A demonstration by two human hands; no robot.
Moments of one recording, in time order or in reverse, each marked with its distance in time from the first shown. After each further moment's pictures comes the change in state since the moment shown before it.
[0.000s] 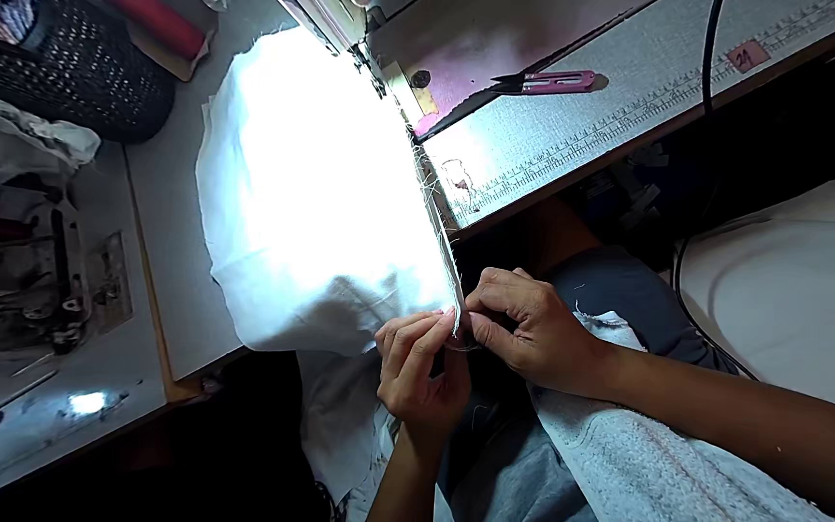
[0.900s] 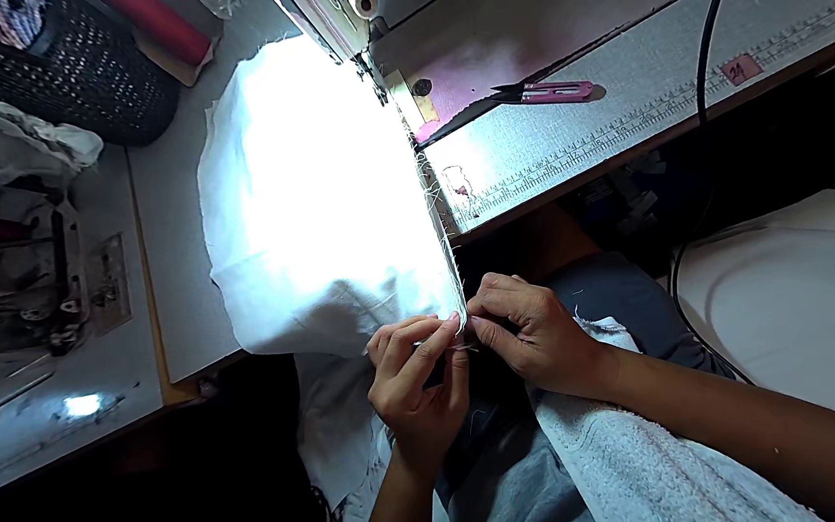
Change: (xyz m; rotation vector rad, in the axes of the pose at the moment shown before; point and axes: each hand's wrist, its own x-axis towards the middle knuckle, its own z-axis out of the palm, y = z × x) left_hand 0.008 0.013 -0.012 0.005 -0.110 -0.102; right_hand -0.002 0.006 -0.003 0.029 -0.030 -0.016
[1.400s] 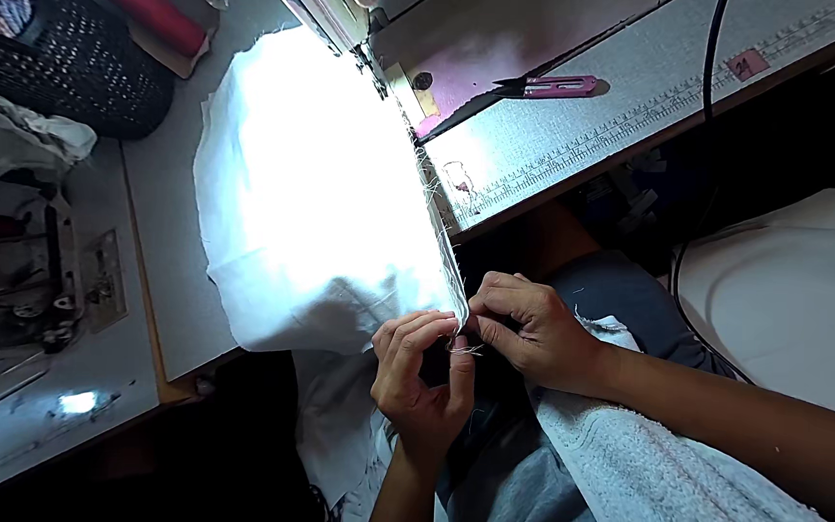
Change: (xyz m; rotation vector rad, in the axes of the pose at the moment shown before) left_hand -0.001 -0.003 0.006 -0.081 0.047 -0.008; right_hand -0.001 0.003 0.001 0.025 0.011 0.011
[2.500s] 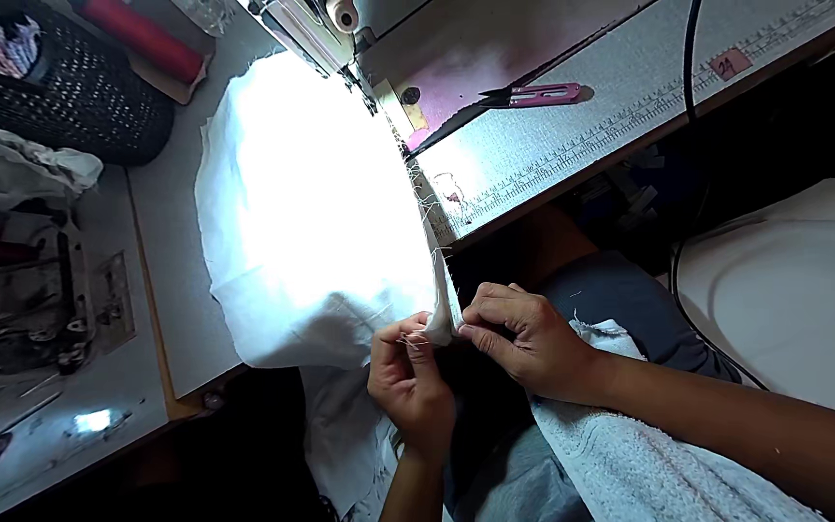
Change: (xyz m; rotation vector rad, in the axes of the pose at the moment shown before) left_hand 0.003 0.001 0.014 -0.419 0.142 -0.324; right_hand -0.003 0.001 0.002 0.044 0.008 0.058
